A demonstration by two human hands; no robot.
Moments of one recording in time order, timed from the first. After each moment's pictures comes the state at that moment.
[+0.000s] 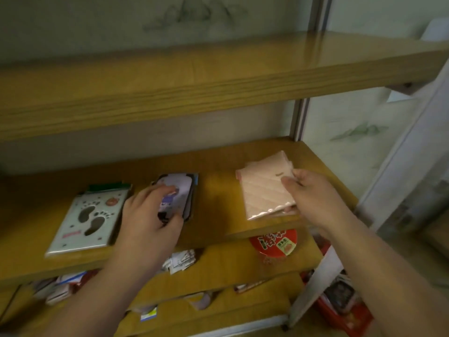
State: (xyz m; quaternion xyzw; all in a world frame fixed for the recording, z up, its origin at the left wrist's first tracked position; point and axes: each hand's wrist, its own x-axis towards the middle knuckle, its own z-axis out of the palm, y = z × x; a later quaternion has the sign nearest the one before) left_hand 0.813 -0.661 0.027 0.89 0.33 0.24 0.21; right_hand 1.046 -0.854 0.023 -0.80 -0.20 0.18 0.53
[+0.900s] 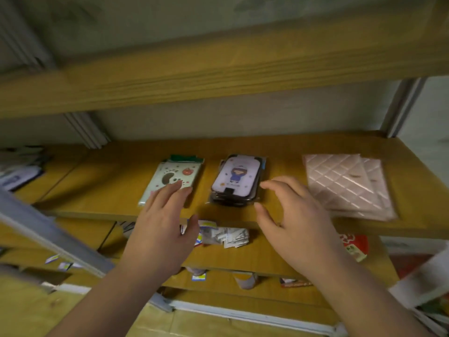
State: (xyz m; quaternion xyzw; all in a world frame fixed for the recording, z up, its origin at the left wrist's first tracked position) left_hand 0.718 -0.670 0.032 0.90 0.40 0.19 0.04; right_hand 0.921 -0.797 0.023 -0.77 -0.54 -0.02 0.34
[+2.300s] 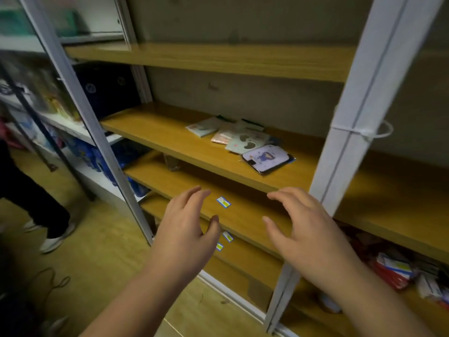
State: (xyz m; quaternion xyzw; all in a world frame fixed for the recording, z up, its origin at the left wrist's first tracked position) left_hand 0.159 -0.411 0.018 0.76 0.57 0.31 0.09; right_hand 0.379 -0.450 0.032 -0.63 -0.72 0.04 0.30
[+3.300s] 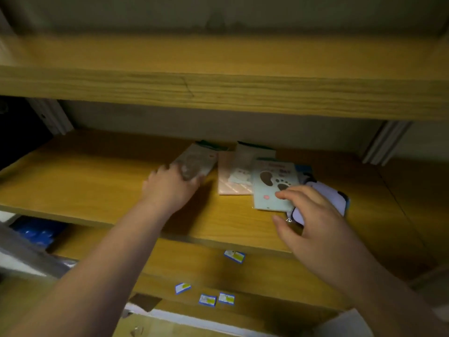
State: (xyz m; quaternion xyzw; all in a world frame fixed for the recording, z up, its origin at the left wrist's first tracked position) left_hand 0.135 0.021 0.014 0.80 0.58 0.08 0.14; right_hand 0.312 -0.212 0.014 -0.75 -0.58 0.01 0.31
